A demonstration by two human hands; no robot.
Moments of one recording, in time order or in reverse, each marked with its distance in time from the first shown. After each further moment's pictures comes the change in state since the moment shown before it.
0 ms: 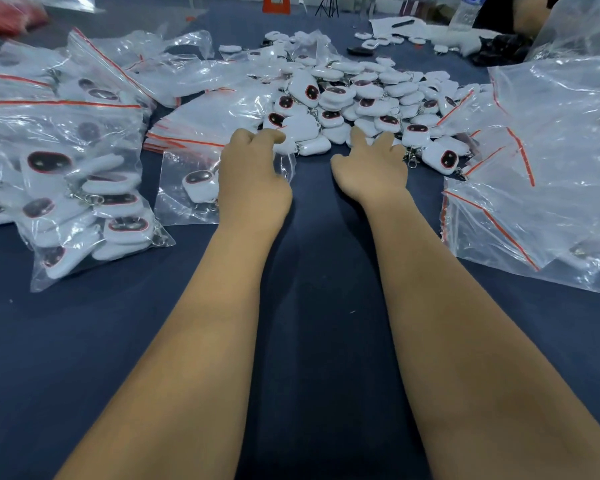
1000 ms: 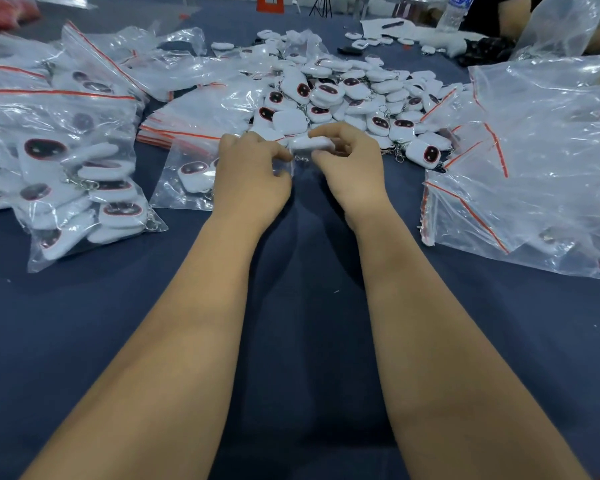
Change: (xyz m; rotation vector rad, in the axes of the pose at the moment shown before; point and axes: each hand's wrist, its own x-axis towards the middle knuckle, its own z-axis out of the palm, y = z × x) left_hand -0.006 0.003 0.000 0.136 -0.118 0.095; right_hand -0.046 -0.003 -0.001 1.017 0.106 -0.155
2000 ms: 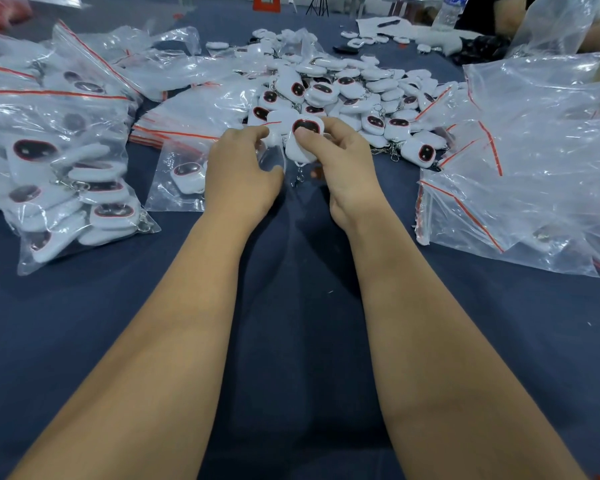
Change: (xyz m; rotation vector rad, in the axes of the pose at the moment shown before) left_hand 0.003 -0.001 0.000 -0.234 0.054 -0.119; right_hand 0.000 -0.006 0.004 0.377 -0.099 0.099
